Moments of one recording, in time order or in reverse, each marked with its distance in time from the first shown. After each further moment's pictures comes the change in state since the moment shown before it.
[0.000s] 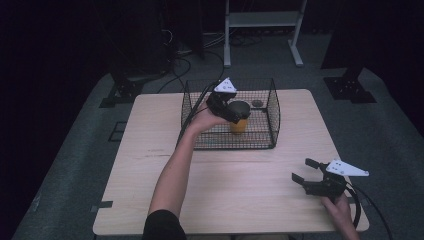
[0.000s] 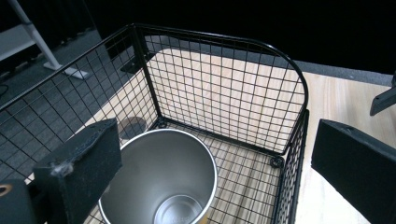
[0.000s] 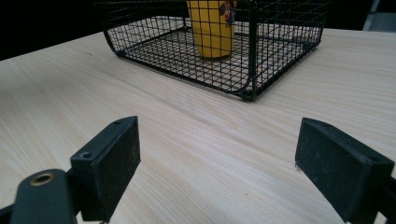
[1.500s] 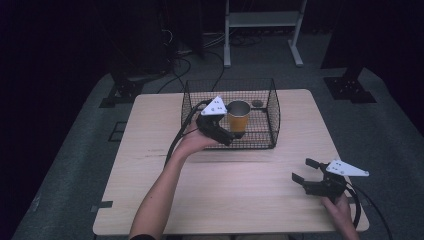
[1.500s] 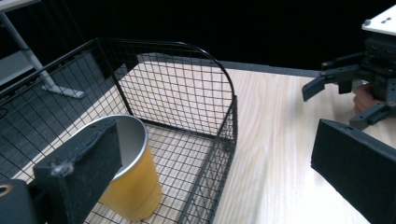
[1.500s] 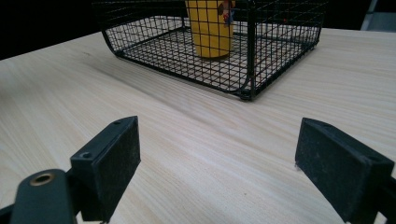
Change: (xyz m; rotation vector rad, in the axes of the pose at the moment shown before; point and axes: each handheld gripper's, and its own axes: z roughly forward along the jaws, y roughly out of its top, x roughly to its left) left arm -0.061 -0.022 -0.052 -0.078 -0.014 0.069; right arm 0.000 0.000 0.000 -0.001 -0.006 -0.001
